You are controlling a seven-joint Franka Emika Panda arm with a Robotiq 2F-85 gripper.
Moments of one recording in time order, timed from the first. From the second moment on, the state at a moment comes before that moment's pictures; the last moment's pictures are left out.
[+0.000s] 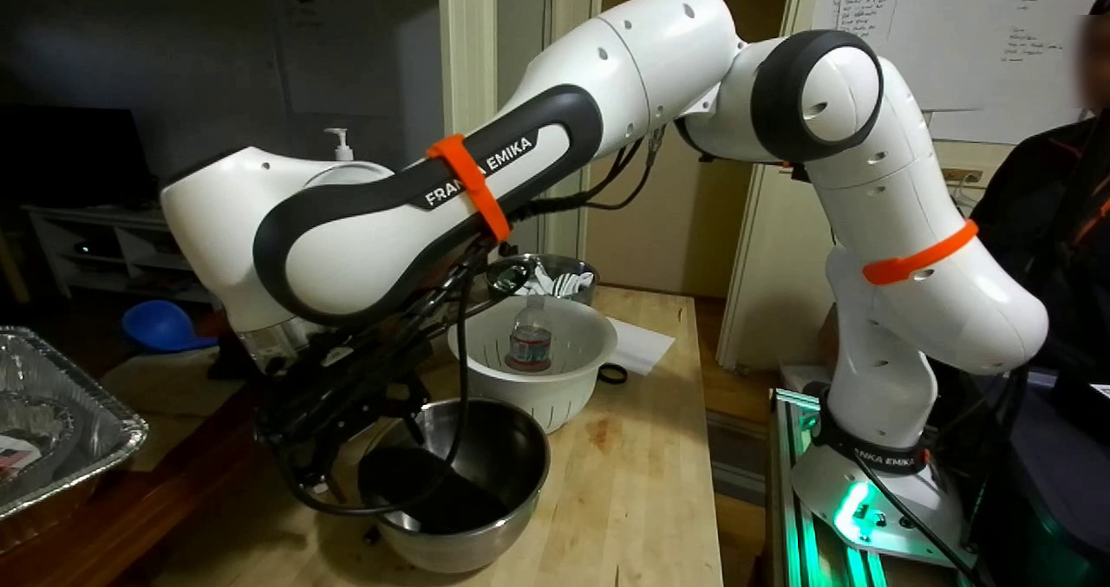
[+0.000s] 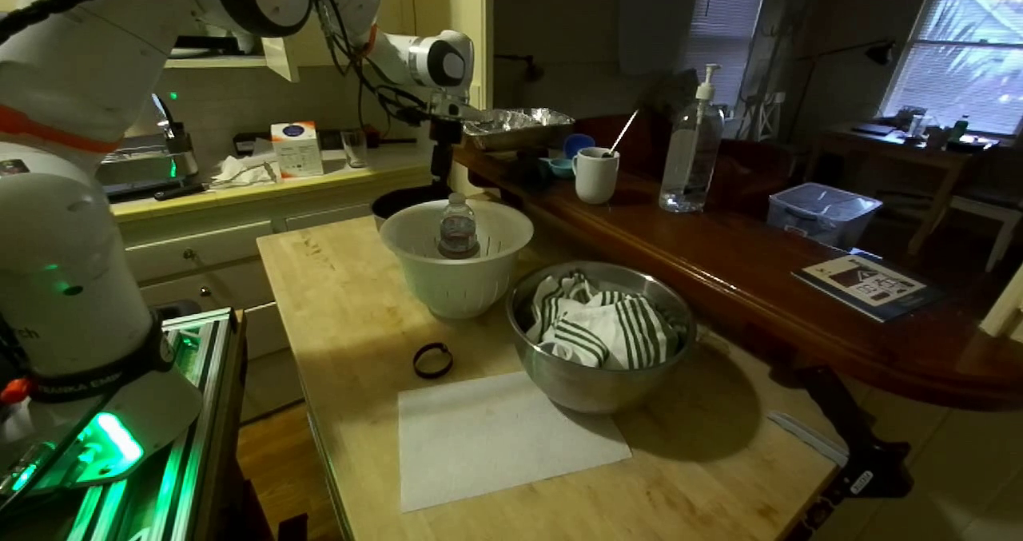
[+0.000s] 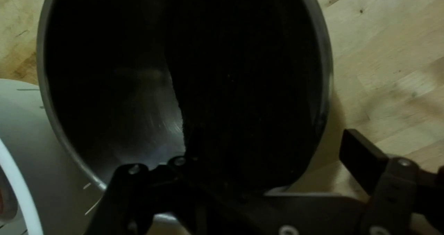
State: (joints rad) arm 0.47 0.62 0.17 -1.44 -0.14 1.77 1.10
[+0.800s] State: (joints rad) arm 0.47 0.60 0.16 -1.45 -0.08 1.77 1.17
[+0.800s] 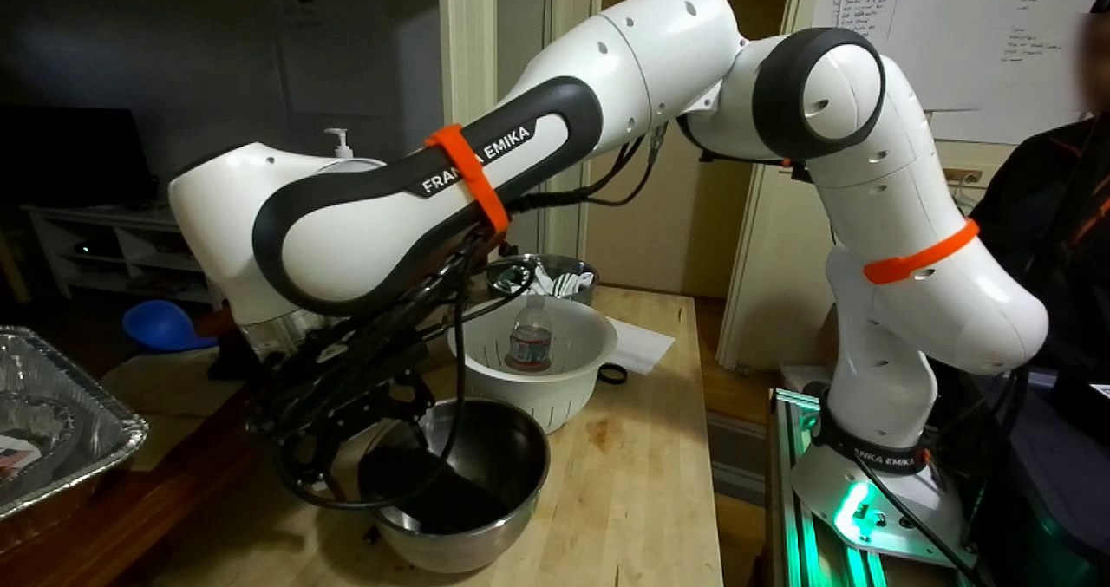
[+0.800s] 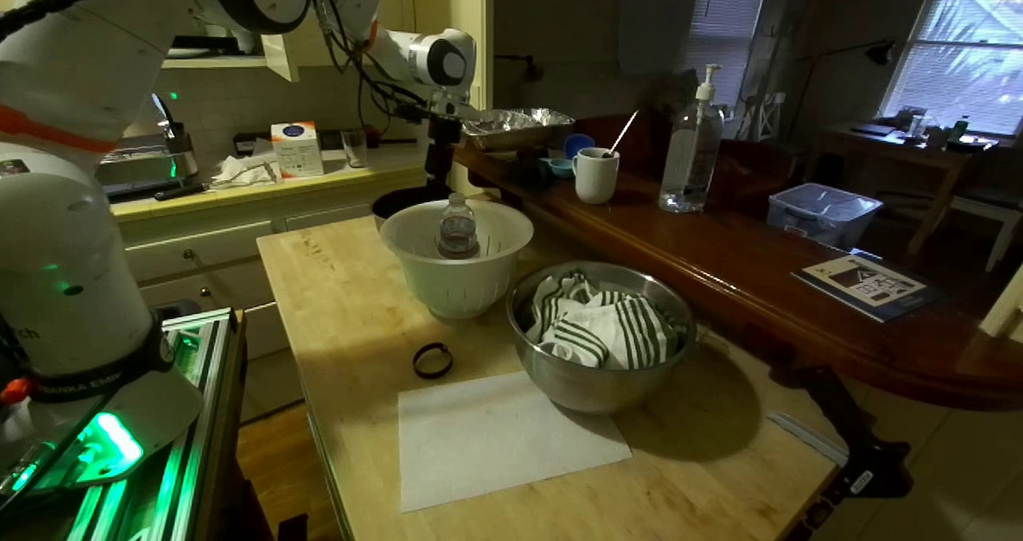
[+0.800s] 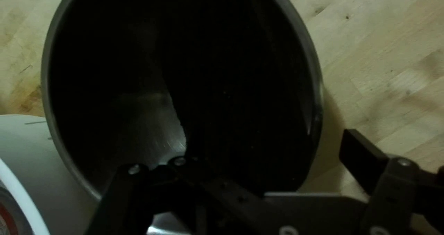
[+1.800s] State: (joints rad) arm 0.46 0.52 0.15 -1.55 -0.08 1.77 1.24
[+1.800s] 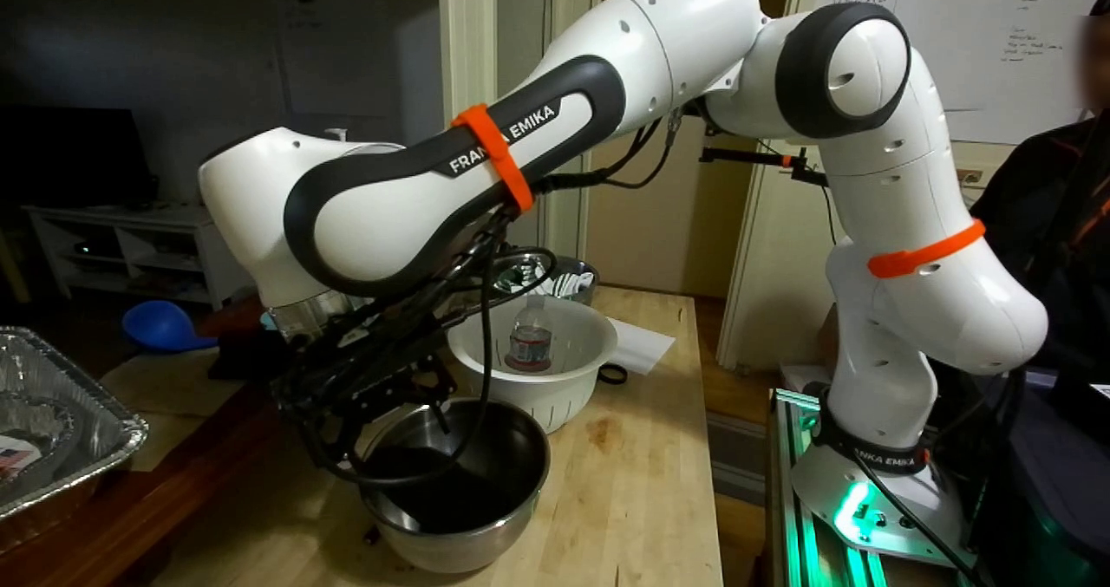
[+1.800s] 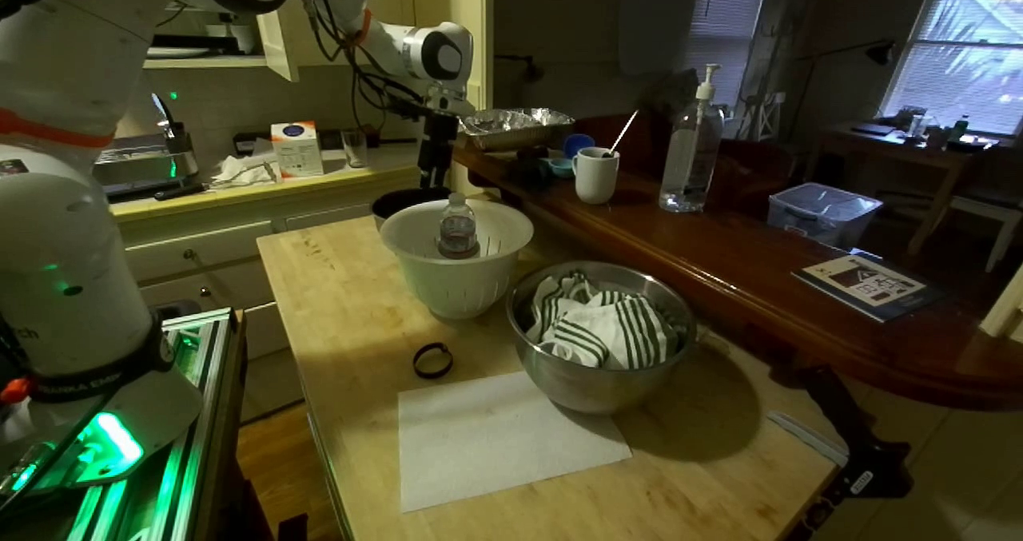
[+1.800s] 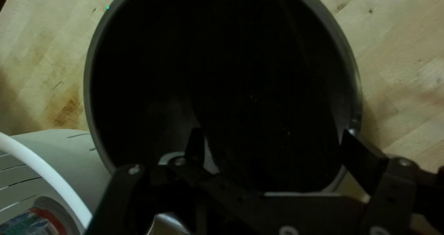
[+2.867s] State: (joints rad) arm 0.46 0.51 0.14 -1.54 -0.14 1.79 1.24
